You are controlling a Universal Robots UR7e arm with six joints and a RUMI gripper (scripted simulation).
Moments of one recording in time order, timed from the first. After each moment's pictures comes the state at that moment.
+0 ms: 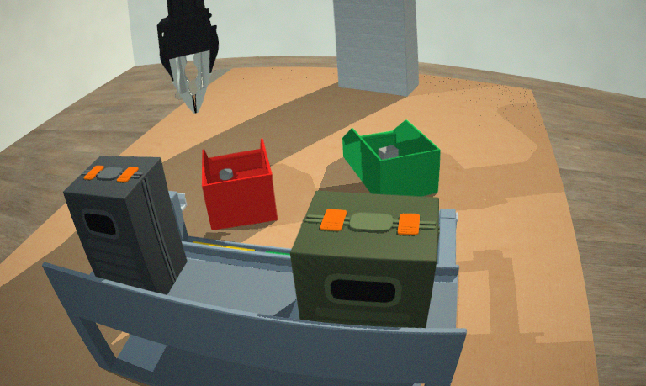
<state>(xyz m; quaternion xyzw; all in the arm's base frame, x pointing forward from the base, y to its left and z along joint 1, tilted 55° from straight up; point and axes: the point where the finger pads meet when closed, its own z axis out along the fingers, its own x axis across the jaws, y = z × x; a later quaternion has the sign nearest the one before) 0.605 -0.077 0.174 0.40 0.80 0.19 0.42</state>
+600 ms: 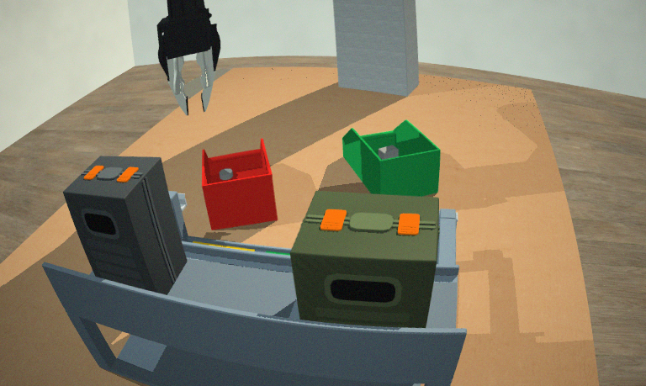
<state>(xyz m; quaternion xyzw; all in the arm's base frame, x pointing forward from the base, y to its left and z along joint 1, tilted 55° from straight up) 0.605 -0.077 0.174 0.40 0.80 0.19 0.42</state>
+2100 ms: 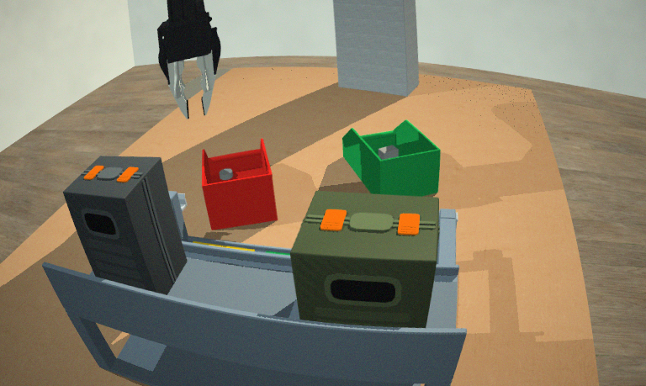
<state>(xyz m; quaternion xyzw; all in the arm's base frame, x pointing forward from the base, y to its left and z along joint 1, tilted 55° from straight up) 0.610 -0.077 0.171 0.40 0.80 0.19 0.42</state>
